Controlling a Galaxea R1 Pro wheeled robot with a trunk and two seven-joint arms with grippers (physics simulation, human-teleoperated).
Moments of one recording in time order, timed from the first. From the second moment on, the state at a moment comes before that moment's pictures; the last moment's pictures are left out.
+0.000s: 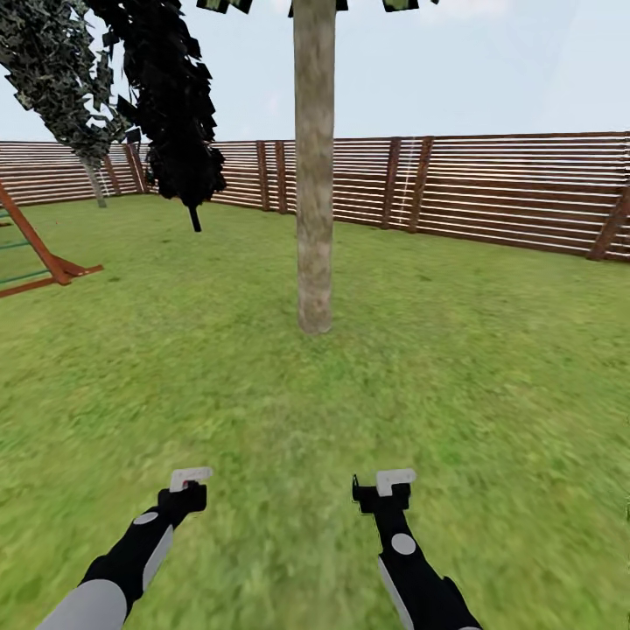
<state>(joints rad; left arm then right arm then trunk) -0.58 0.06 0.19 -0.47 -0.06 0.01 -0.10 -0.43 0.17 0.06 -0.68 0.20 -0.14 -0.20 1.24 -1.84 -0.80</state>
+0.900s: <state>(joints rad) -0.58 0.08 0.19 -0.47 -0.06 0.01 -0.10 -0.43 0.17 0.06 -0.67 0.20 -0.14 -0.20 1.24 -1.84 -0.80</state>
